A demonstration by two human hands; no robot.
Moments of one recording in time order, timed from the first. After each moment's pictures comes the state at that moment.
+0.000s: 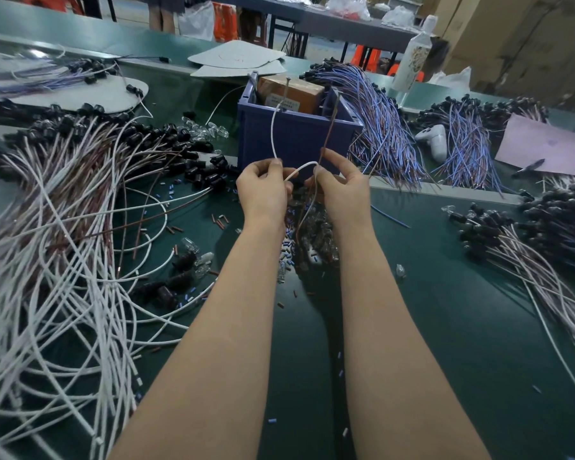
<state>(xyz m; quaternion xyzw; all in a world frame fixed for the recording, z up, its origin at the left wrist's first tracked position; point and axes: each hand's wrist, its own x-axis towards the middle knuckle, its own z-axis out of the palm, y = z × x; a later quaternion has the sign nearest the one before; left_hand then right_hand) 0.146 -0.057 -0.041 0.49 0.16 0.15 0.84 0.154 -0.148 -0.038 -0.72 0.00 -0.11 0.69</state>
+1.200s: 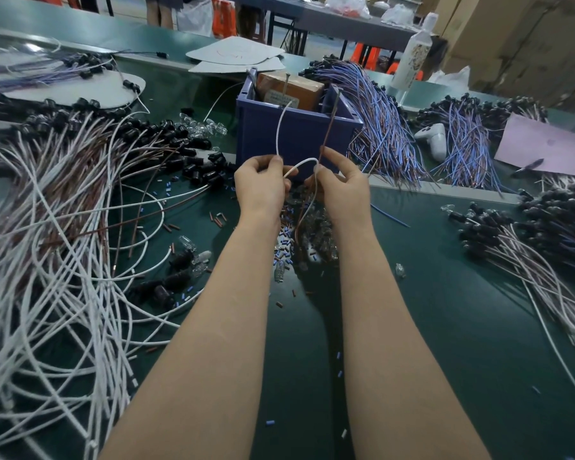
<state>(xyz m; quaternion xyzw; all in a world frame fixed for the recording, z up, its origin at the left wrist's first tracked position) 0.150 -0.053 -0.040 0.54 0.16 0.14 0.82 0.156 -0.148 -0.039 -0.72 0.00 -0.11 0.69</state>
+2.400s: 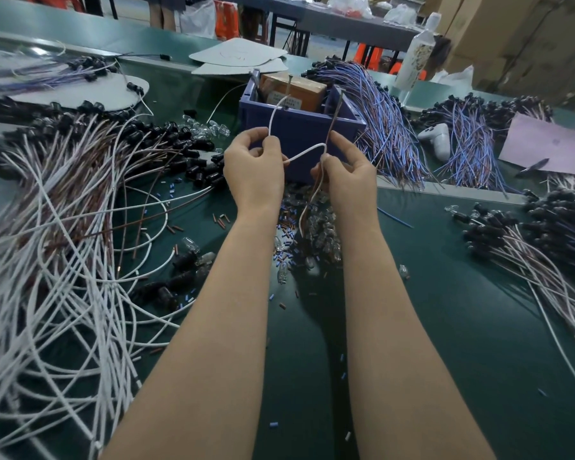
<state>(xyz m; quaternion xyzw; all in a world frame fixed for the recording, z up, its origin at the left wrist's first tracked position) 0.144 -0.044 -0.021 0.58 0.14 0.26 0.76 0.155 -0.144 -0.026 -0.70 -0.02 -0.13 0.70</state>
